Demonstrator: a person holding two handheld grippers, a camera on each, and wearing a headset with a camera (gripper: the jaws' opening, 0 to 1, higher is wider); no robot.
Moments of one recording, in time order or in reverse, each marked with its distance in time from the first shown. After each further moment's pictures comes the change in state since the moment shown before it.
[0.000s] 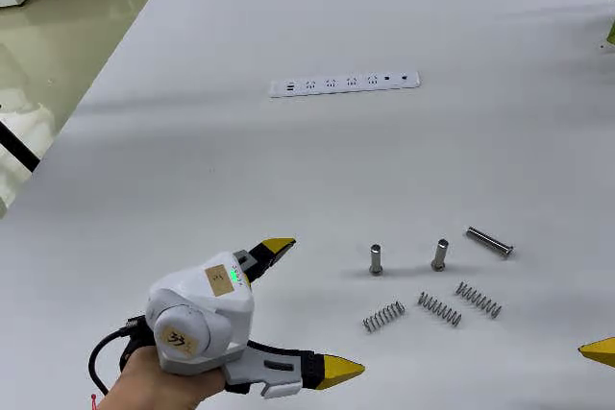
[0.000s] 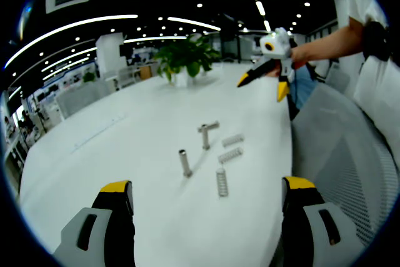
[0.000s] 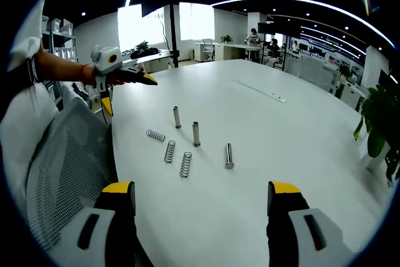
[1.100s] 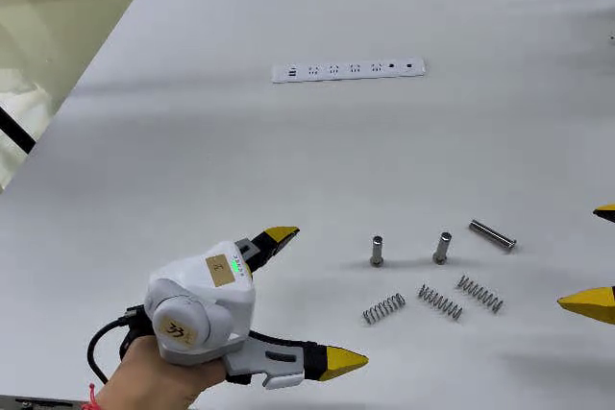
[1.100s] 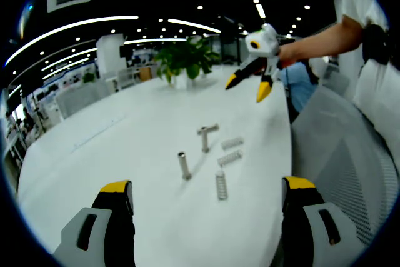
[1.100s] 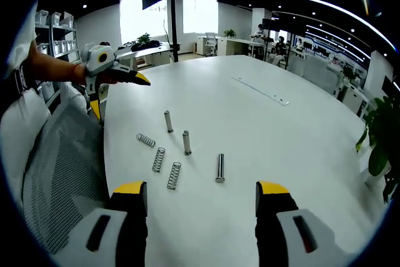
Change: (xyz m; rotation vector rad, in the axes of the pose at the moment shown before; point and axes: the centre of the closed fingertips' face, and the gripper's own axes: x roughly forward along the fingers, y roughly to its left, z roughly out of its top) left arm 0.004 0.000 0.003 -0.011 -0.017 -0.008; right arm 0.028 -0.025 0.025 -0.041 0.064 0.005
